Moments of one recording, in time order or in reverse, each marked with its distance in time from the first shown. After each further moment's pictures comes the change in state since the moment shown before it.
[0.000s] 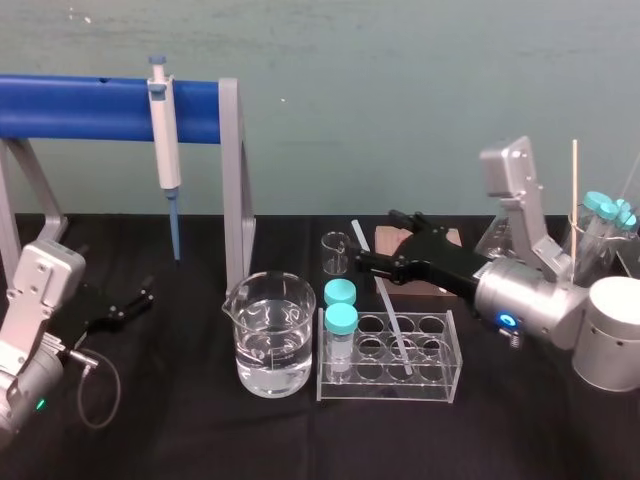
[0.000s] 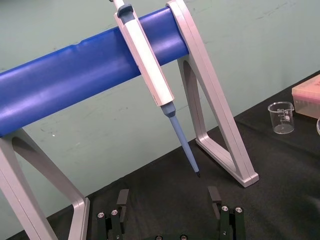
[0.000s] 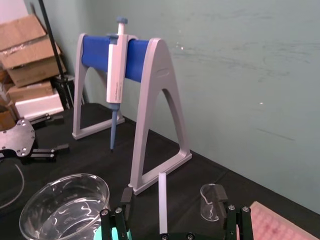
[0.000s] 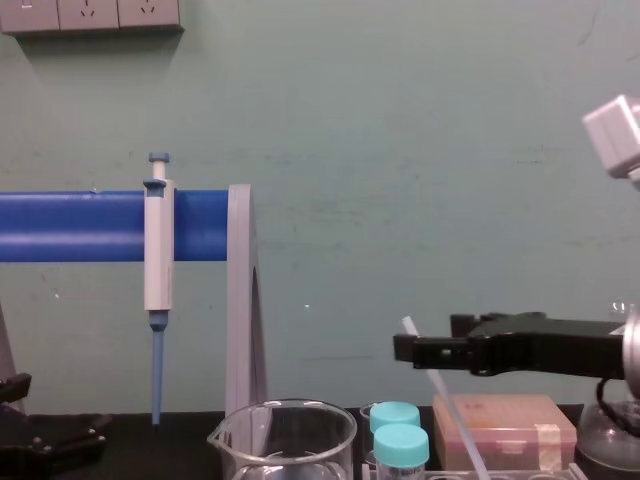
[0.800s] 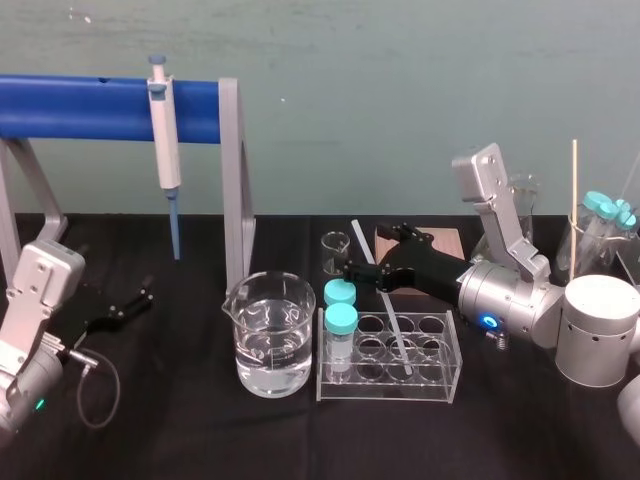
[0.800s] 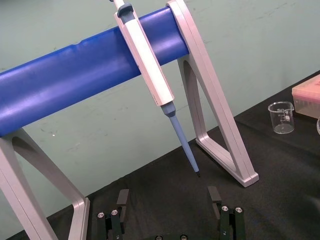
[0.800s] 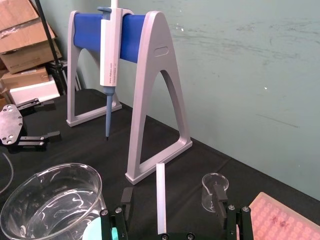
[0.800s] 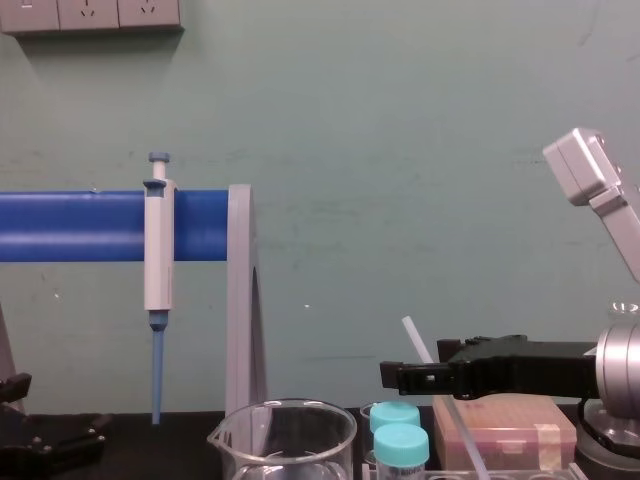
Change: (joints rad) left arm 0.000 0.000 0.000 0.000 0.000 0.000 0.000; right arm 0.034 -0.047 -0.012 0.074 -0.051 0.028 0.006
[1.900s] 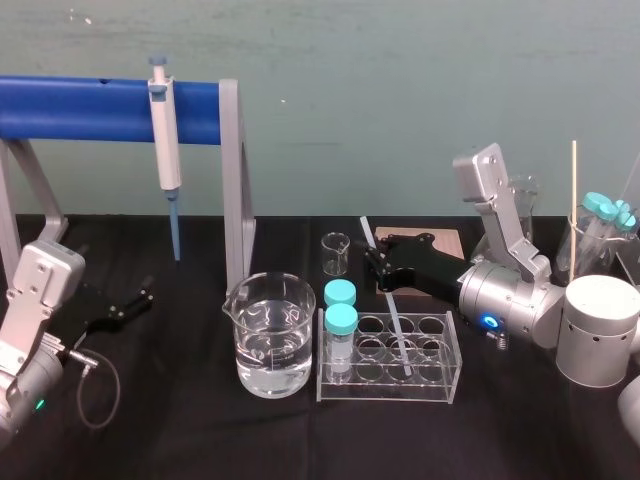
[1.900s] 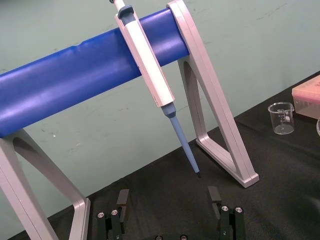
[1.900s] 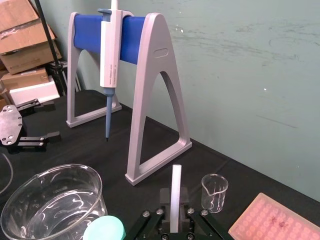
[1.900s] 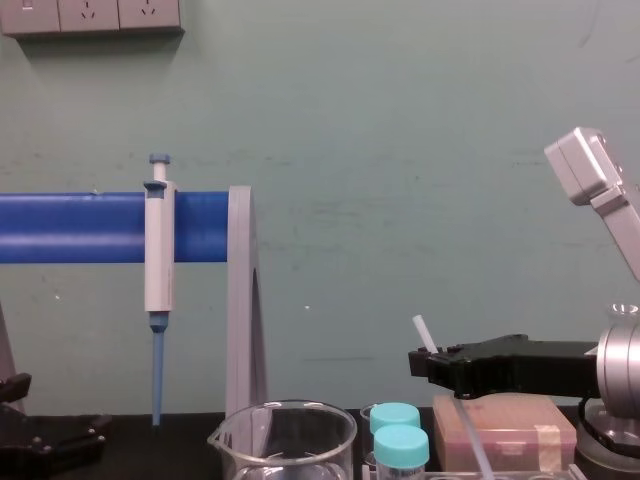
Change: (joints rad) left arm 0.000 0.000 0.000 0.000 0.000 0.000 0.000; right arm -0.001 0.001 0.000 -0.001 0.002 -0.002 -0.002
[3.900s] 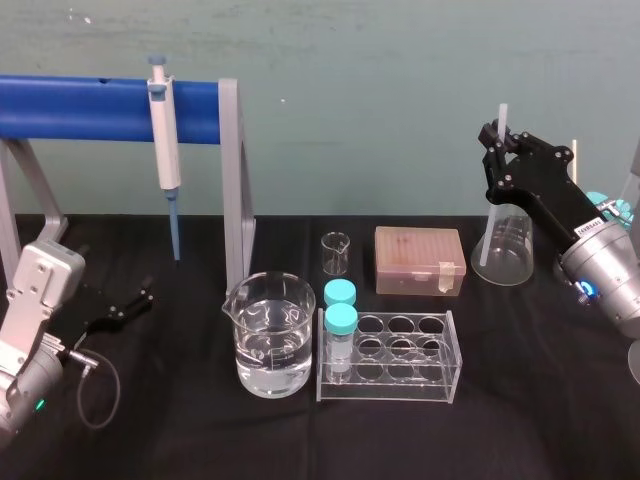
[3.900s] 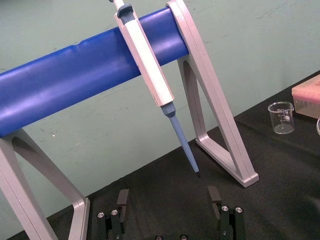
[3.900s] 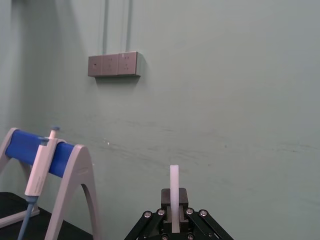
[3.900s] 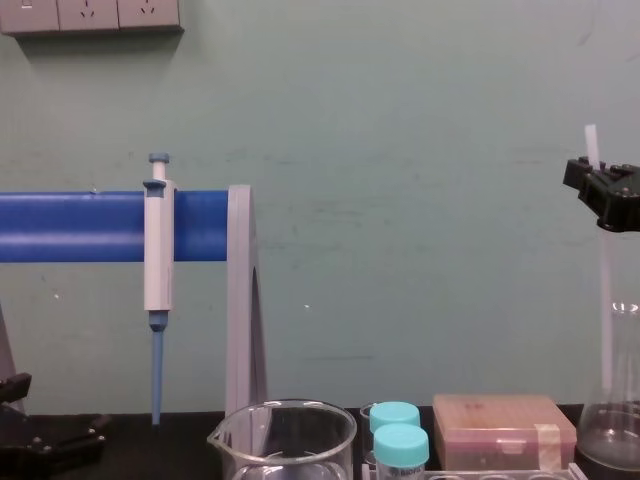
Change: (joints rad) left arm 0.000 0.000 0.000 0.000 0.000 0.000 0.000; right arm -0.192 -0.010 0.308 -0.183 -0.070 -0.391 -0.125
